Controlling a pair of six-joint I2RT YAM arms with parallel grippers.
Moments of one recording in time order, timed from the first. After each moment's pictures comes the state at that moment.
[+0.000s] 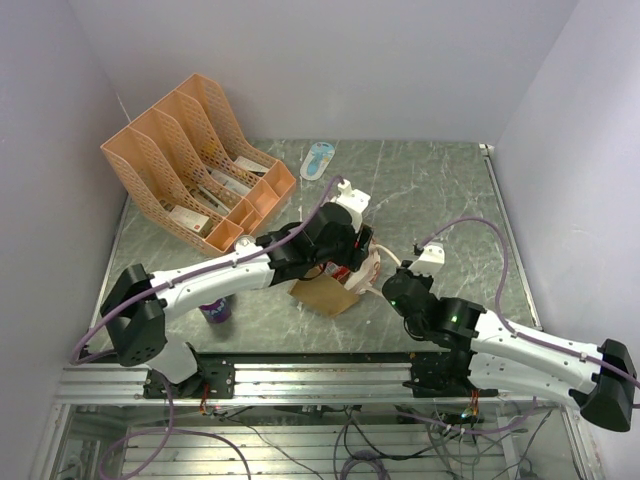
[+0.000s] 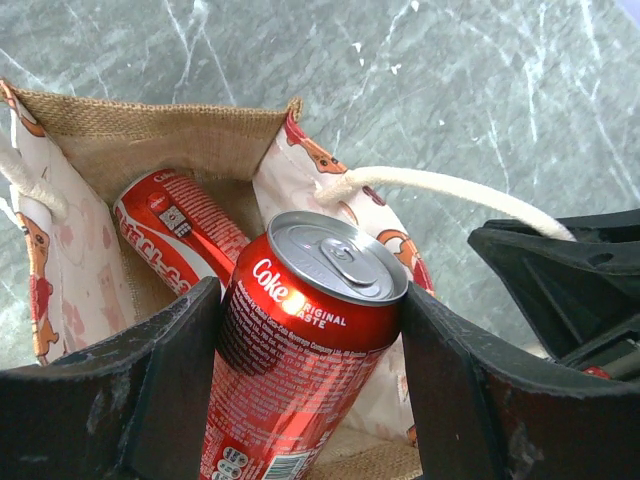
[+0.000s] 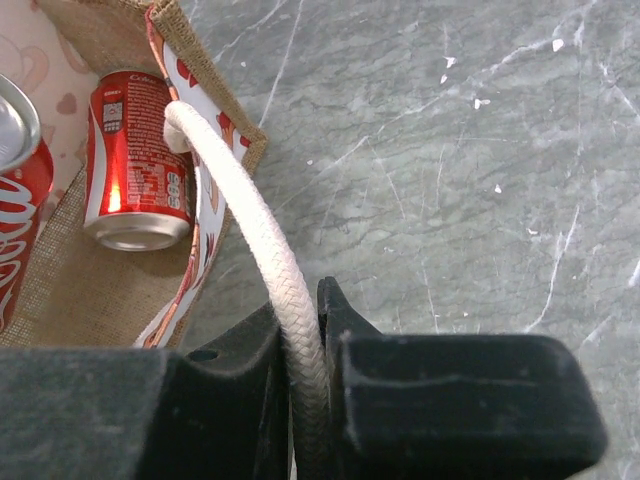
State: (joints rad) left arm -1.02 1.54 1.22 -0.23 -0.19 -0.28; right arm 1.05 0.84 0.53 -0.45 0.91 0.81
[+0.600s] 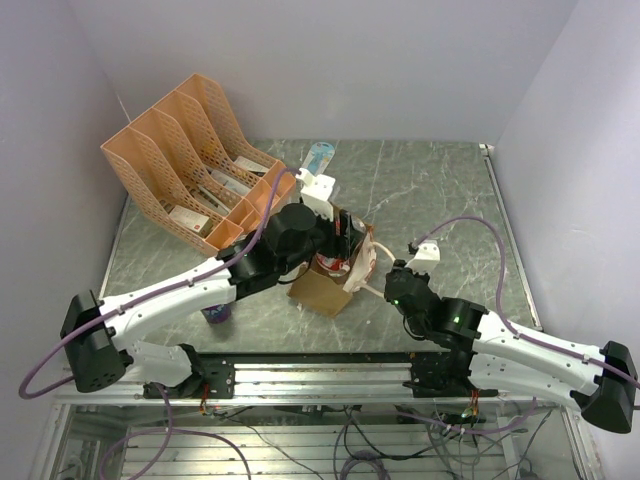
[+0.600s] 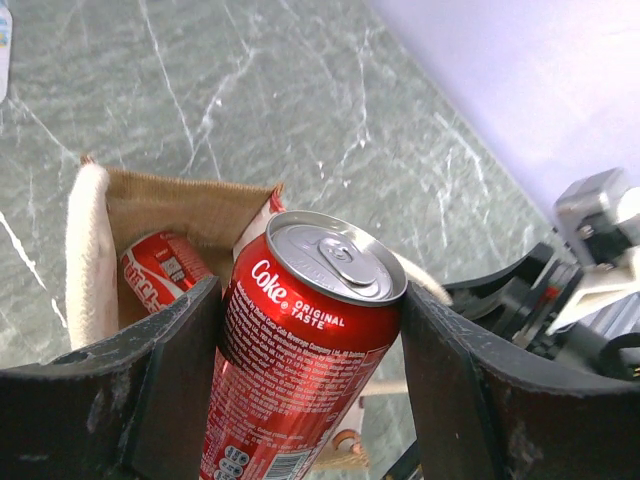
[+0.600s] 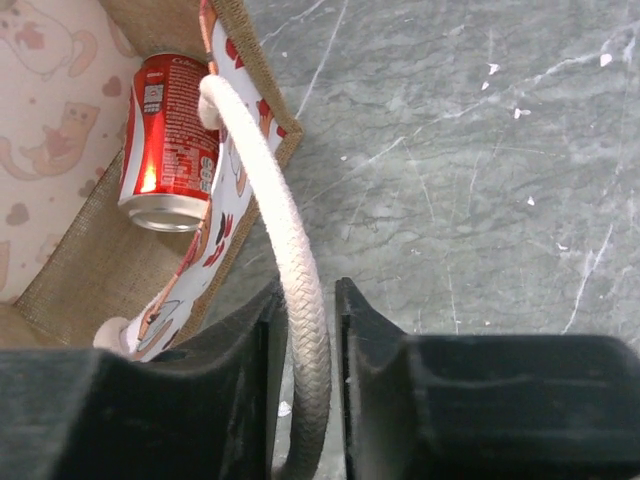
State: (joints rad) left arm -1.02 1.30 1.10 -0.07 -0.25 -0.40; right arm 1.05 0.82 0.53 -0.40 0.83 0.72
